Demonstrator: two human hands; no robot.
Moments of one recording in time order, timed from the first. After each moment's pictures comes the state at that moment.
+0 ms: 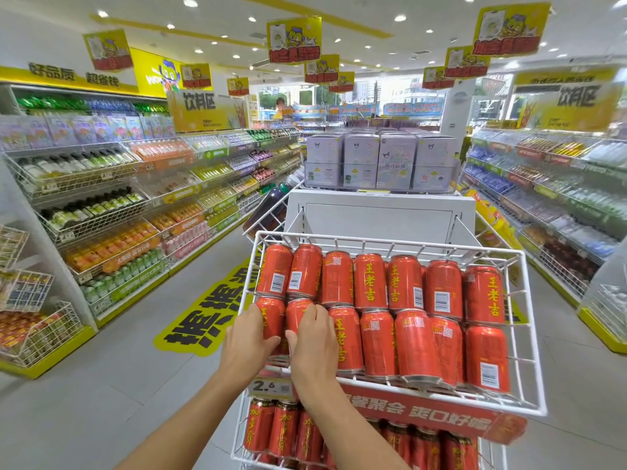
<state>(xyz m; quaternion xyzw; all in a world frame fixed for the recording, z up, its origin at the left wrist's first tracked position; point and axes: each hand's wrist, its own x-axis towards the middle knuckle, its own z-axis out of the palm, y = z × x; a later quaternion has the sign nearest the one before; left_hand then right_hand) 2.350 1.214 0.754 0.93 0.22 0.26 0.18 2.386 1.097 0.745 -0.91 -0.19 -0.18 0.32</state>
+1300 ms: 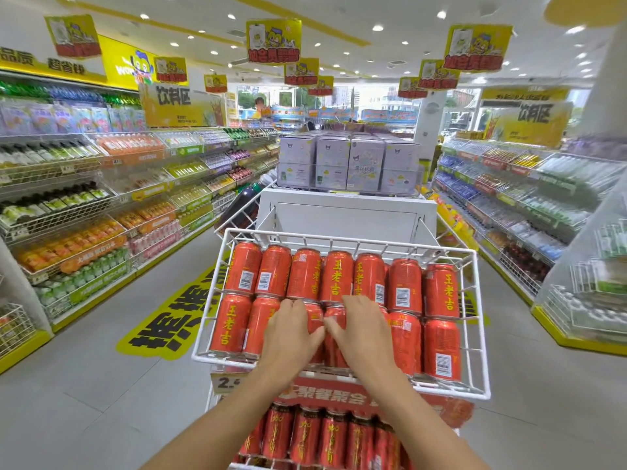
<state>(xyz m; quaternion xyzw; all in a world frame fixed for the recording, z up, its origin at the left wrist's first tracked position) 2.384 1.099 0.767 0.94 0.12 0.25 0.20 2.422 0.961 0.785 -0.92 -0.21 -0.21 0.25</state>
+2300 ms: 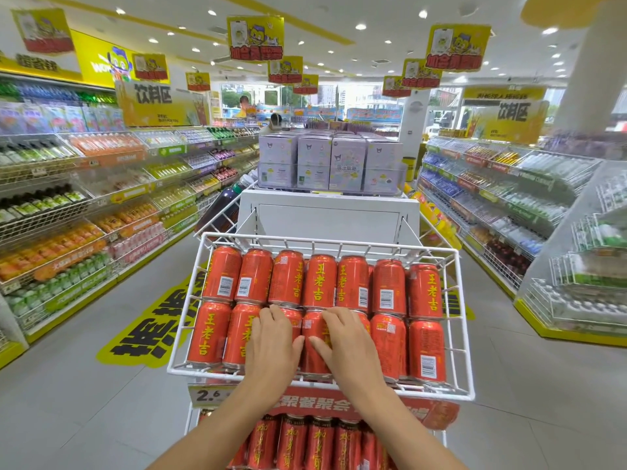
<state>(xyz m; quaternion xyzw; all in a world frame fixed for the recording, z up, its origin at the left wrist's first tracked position) 2.383 1.082 0.761 0.94 0.18 0.24 0.15 2.434 0.945 0.746 -0.89 -0.30 -0.24 0.25</state>
